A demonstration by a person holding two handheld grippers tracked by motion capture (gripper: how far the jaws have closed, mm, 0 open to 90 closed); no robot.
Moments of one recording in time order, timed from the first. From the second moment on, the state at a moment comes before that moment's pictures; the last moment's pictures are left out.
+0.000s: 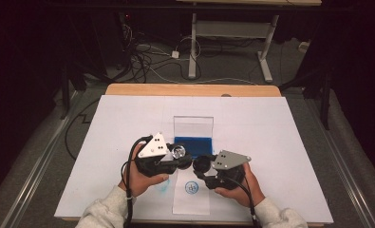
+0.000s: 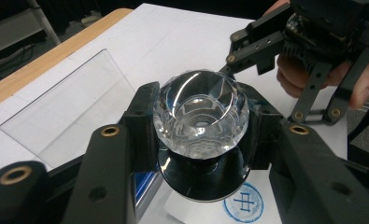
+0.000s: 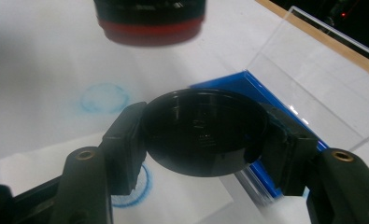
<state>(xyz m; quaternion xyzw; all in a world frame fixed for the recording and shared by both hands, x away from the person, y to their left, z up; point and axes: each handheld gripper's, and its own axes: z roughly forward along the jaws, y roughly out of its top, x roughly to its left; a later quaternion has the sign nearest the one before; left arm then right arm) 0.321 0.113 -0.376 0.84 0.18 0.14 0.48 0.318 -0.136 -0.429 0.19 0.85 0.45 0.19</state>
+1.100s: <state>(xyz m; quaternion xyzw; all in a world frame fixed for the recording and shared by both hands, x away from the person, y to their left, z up) 0.328 0.103 -0.393 0.83 0.19 0.09 0.52 0.319 -0.111 -0.430 0.20 0.84 0.48 0.15</state>
